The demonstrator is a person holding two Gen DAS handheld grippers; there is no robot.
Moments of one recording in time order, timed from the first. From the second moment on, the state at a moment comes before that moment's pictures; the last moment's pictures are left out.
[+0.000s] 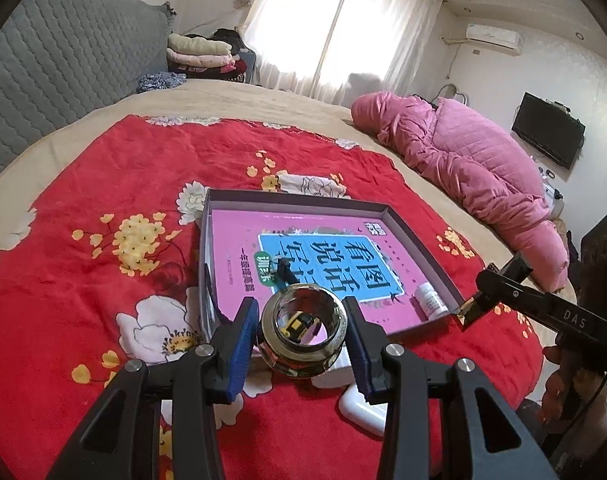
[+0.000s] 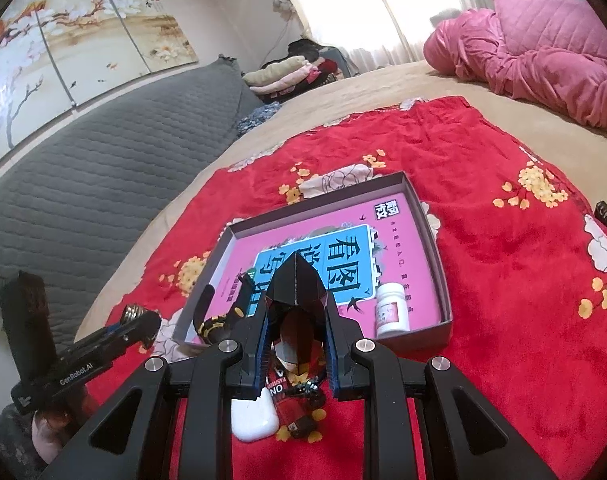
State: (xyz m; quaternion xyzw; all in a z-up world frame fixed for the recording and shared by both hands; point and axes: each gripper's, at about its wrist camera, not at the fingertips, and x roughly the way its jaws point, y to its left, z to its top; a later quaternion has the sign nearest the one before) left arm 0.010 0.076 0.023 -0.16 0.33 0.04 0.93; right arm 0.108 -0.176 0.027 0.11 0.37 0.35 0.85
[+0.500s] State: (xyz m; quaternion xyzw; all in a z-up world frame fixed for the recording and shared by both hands) left arm 0.024 0.077 0.024 -0.13 0.32 0.05 0.94; right arm 0.115 -0.167 0.042 0.09 0.36 0.34 0.86
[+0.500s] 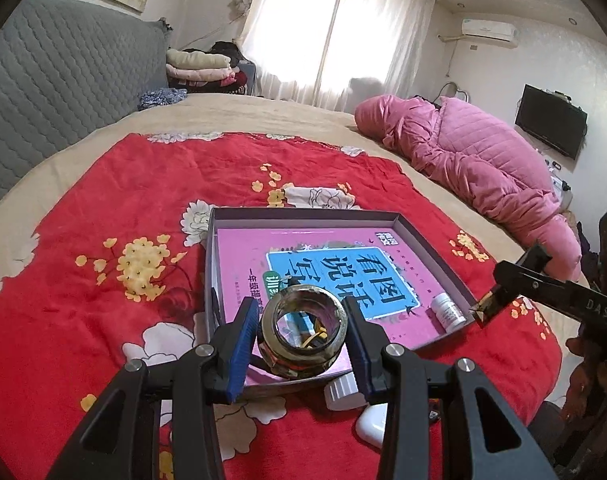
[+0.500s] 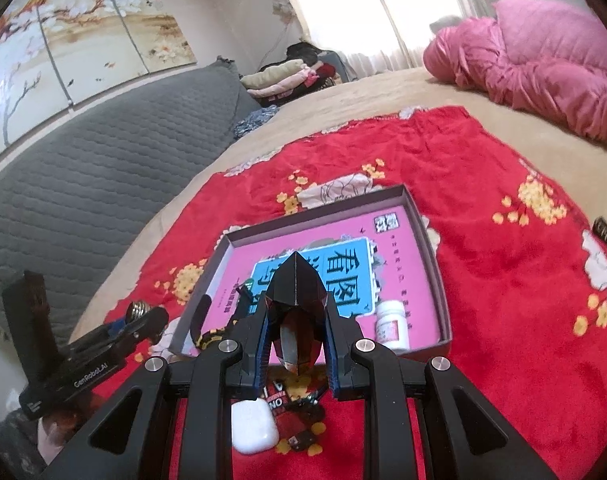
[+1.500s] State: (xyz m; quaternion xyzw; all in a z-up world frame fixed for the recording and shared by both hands) left arm 0.062 0.112 0.023 -0.18 0.34 0.07 0.92; right arm 0.139 -0.134 0.066 0.08 0.35 0.35 0.86
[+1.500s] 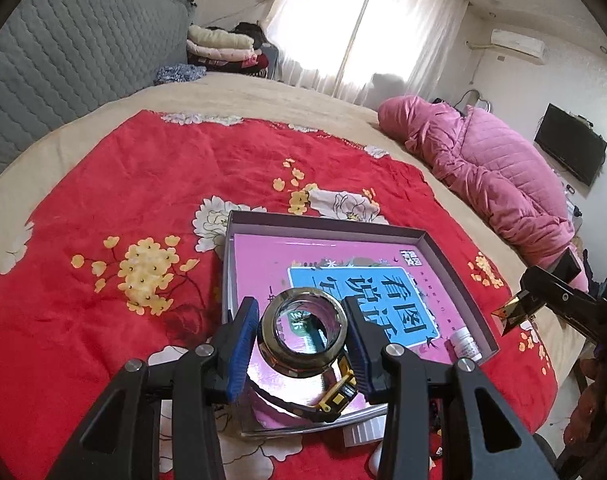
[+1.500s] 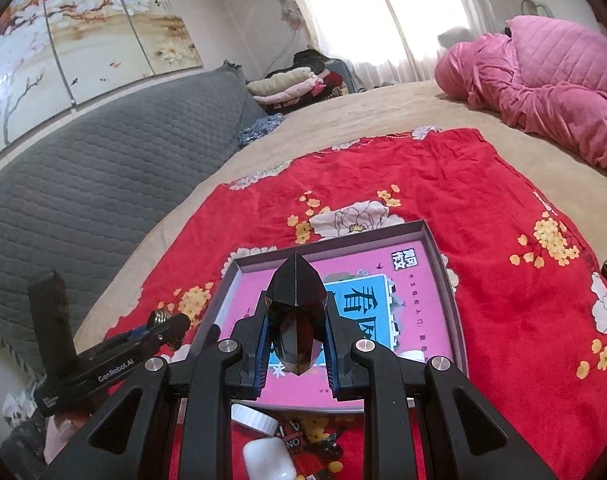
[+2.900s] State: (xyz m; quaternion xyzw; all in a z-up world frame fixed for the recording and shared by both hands) left arm 0.097 0.110 -0.016 -0.17 0.40 0.04 0.90; right arm 0.150 -0.096 0.018 0.03 0.45 0.33 0.83
